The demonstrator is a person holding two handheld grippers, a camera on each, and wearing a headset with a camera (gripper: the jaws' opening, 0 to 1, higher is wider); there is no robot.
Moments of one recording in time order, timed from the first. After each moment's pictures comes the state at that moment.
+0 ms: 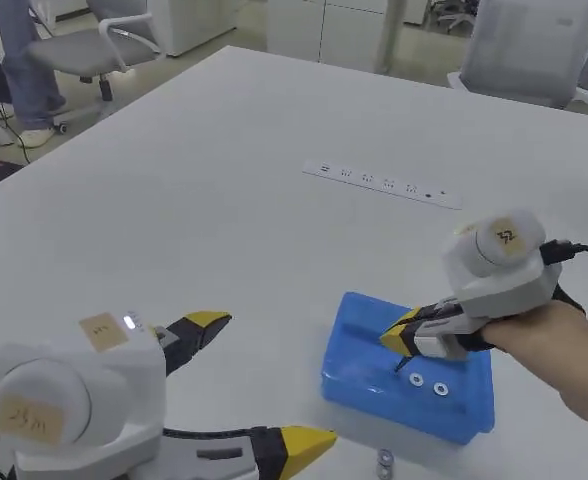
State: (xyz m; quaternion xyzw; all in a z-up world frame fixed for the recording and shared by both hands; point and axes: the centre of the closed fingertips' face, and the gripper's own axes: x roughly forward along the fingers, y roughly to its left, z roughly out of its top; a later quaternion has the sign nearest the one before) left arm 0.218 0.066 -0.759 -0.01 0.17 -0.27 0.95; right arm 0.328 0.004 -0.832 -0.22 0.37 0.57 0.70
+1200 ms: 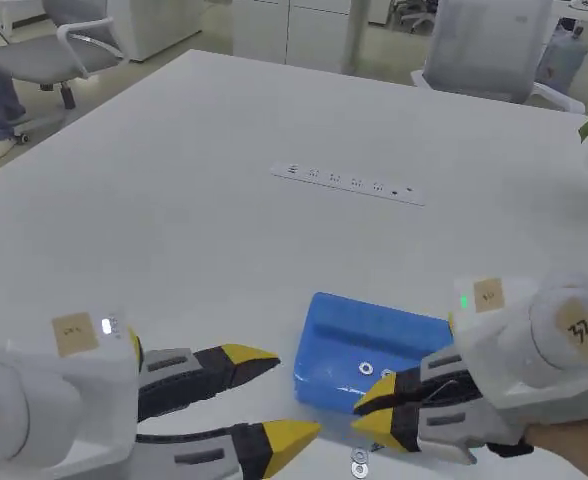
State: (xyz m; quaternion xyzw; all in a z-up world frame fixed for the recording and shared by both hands) left arm 0.199 0.008 -0.723 -0.02 0.15 -0.42 0.90; right arm 0.200 -0.020 -0.799 -0.27 0.29 0.69 0.61
